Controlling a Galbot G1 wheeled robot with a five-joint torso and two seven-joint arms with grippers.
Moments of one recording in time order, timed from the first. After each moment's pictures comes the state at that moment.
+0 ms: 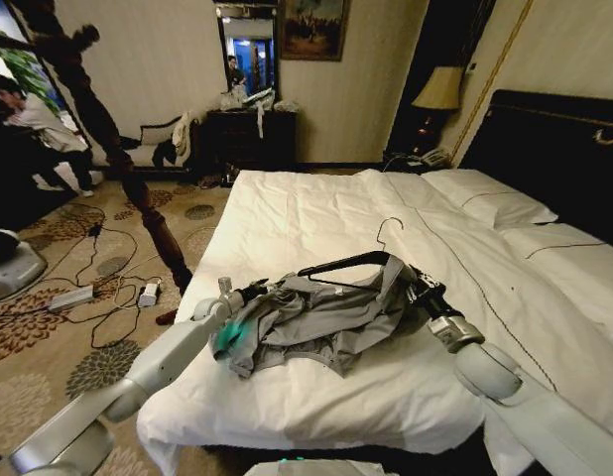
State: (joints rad) left arm 0.48 -1.04 0.23 -1.16 -1.16 0.19 0.32; right arm -1.44 0.62 0.52 2.06 -0.07 -0.22 0.22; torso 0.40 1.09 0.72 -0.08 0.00
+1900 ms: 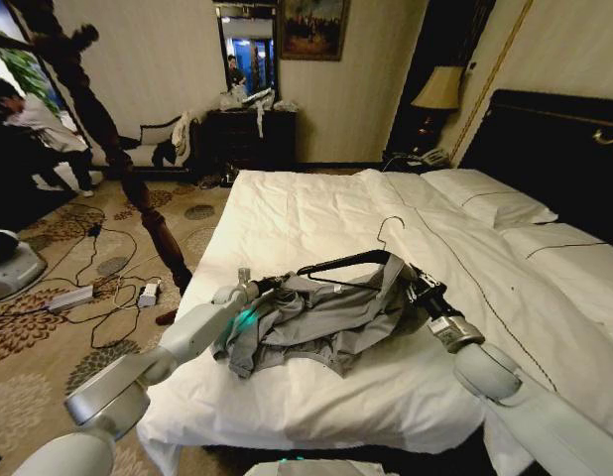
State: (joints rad) left arm 0.34 -1.12 0.39 -1.02 -1.09 0.16 0.34; right arm -1.44 0.62 0.52 2.07 -0.07 -0.21 0.23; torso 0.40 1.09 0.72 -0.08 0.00
